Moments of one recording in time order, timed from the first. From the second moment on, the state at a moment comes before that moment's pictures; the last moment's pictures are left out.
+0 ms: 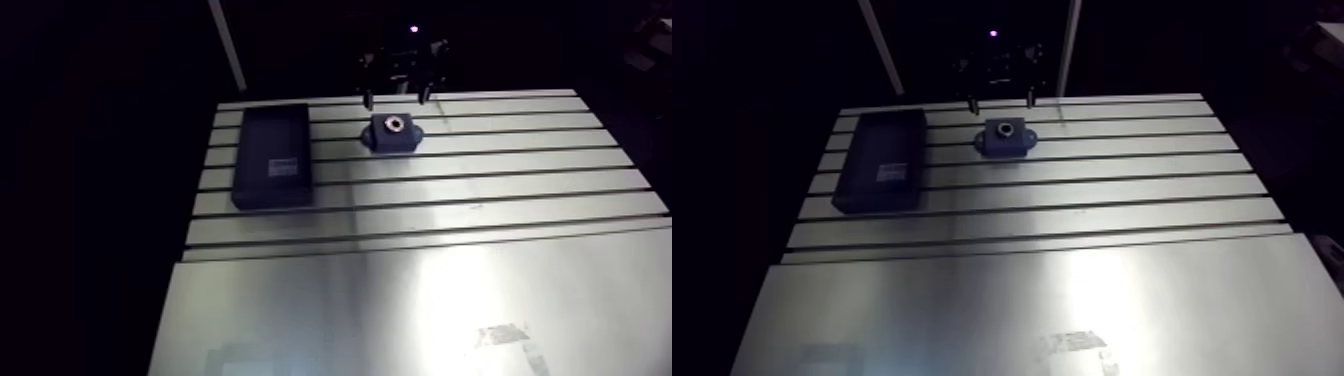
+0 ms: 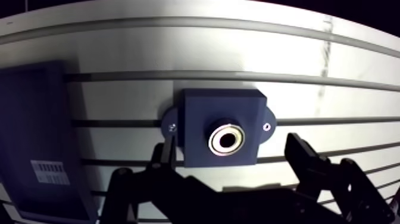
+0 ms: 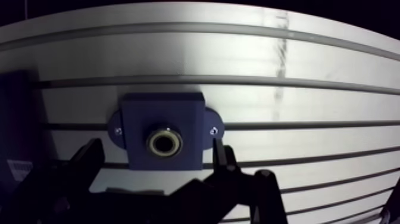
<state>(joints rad) -0.09 -1.05 1.64 -2.13 -1.65 -1.70</state>
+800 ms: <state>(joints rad) -0.10 -1.06 1.62 -2.09 -1.63 -1.69</state>
